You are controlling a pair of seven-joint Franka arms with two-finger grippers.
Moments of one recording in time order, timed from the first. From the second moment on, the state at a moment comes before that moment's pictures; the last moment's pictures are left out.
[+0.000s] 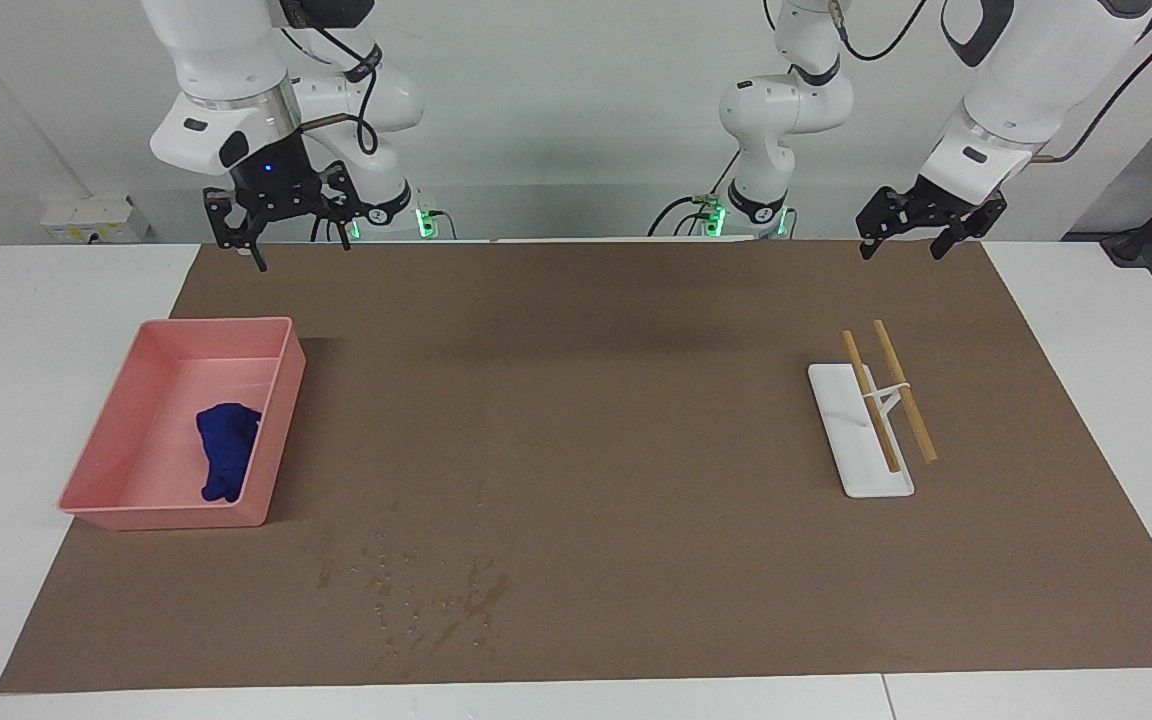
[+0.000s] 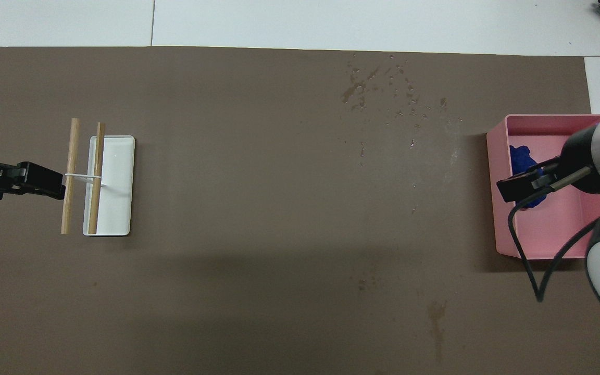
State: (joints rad) left arm 0.04 -0.04 -0.13 -1.60 -0.03 1.47 -0.02; right arm 0.09 -0.04 0.05 -1.58 -0.04 1.58 -0.23
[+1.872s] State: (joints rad) left arm 0.04 -0.04 -0.13 -1.60 -0.03 1.47 -0.02; right arm 0.04 0.01 0.04 -1.53 -0.01 1.57 -0.13
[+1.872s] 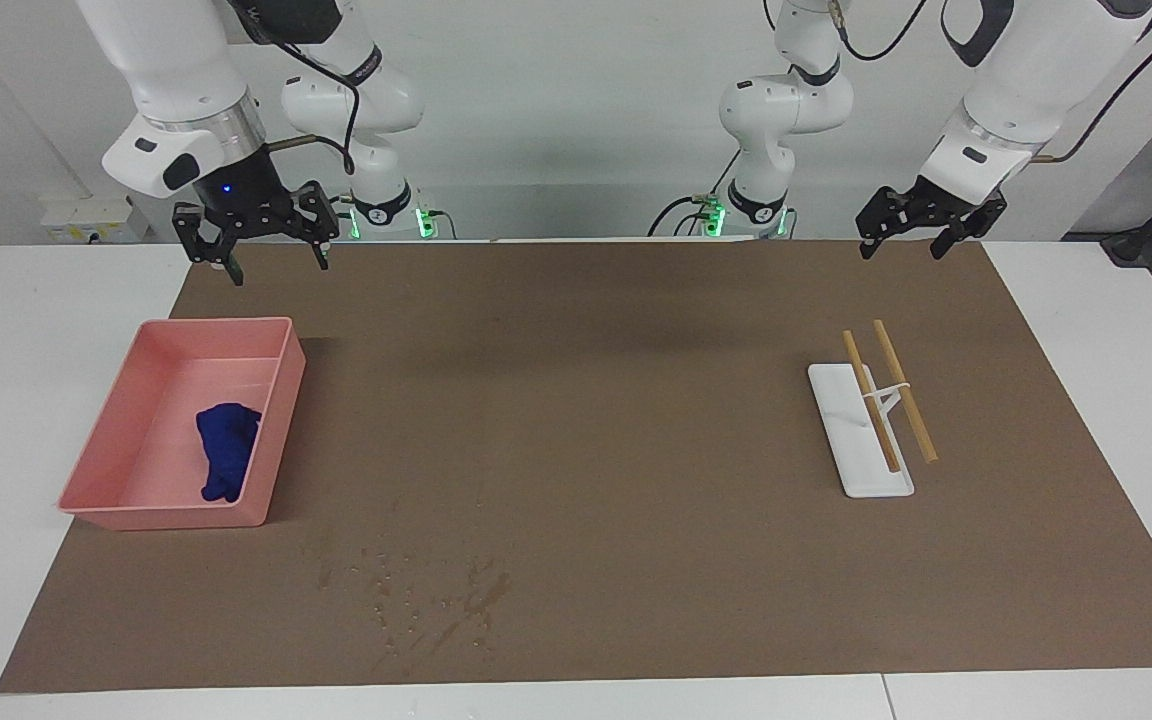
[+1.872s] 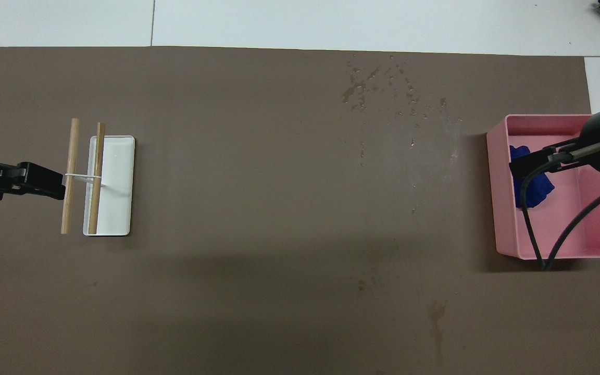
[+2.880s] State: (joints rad) left arm 0.04 -0.04 -0.13 -1.60 -0.03 1.47 -0.02; right arm -0.08 0.01 0.04 -1.53 0.10 1.57 -0.12
